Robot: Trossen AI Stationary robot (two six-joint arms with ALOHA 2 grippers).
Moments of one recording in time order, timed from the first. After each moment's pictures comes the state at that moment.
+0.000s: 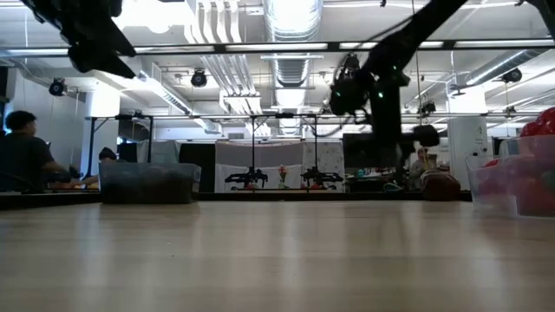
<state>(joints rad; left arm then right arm) 0.16 0.56 0.78 -0.82 -0.17 -0.35 -0.58 1.79 1.16 -0.80 0.58 1.21</state>
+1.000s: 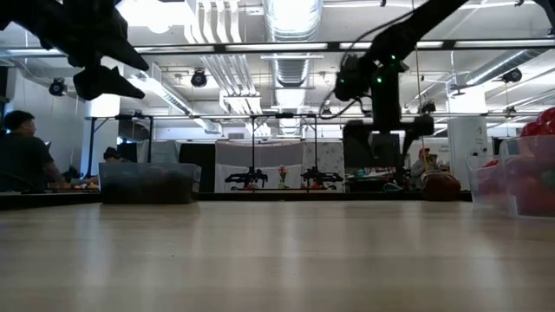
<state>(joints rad) 0.16 0.51 0.56 -0.56 -0.10 -0.53 -0.68 1.75 1.29 -0.90 0.47 1.34</state>
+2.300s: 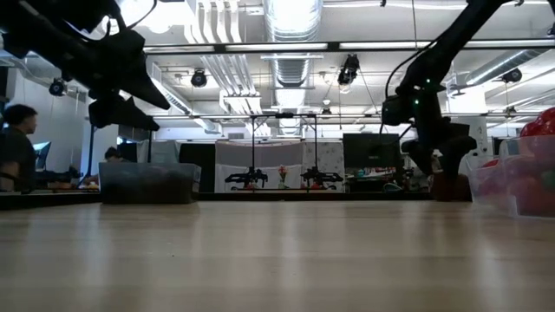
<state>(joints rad) 0.16 0.66 0.41 -0.30 -0.21 -0.58 -1.08 1.72 1.13 -0.90 0.31 1.94</state>
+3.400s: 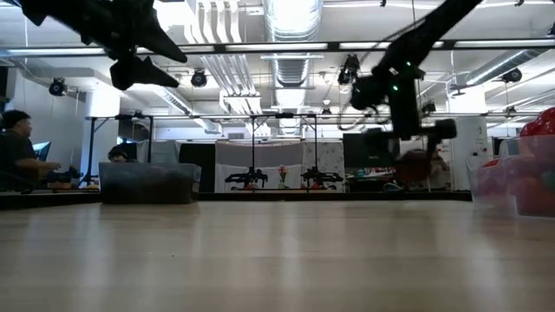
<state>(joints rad) 0.16 0.73 0.62 -0.32 -0.20 -0.46 -0.77 1.69 1.16 -0.88 0.50 1.32</state>
